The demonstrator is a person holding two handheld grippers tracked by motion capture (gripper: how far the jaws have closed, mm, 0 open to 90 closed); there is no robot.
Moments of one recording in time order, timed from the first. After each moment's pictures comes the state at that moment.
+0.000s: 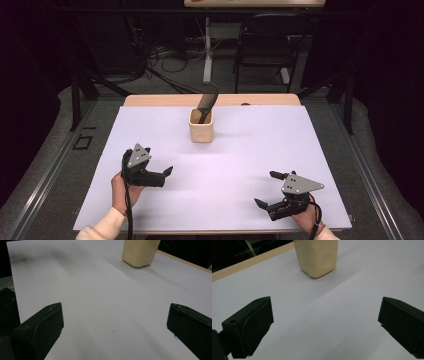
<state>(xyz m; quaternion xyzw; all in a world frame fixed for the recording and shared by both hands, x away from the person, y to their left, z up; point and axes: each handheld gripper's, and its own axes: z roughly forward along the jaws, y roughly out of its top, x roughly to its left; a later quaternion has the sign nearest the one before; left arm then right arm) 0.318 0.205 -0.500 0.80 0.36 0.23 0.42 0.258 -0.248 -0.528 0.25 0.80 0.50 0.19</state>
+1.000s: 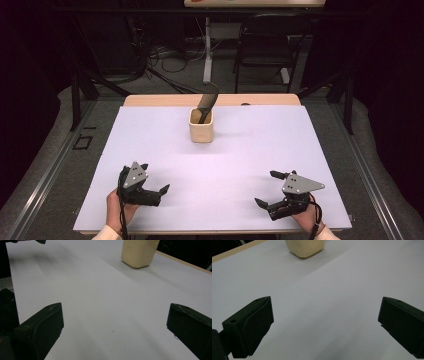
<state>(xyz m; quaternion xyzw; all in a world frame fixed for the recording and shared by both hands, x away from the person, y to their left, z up) 0.282 0.213 -0.523 0.82 0.34 0.22 0.41 0.259 -0.248 -0.527 0.25 0.80 0.50 0.19</state>
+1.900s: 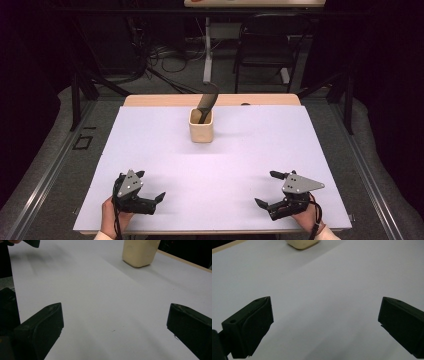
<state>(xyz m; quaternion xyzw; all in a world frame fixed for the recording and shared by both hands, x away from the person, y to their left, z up) 0.268 0.226 -0.534 0.82 0.34 0.21 0.41 0.260 -0.248 -0.528 0.25 0.81 0.50 0.19</state>
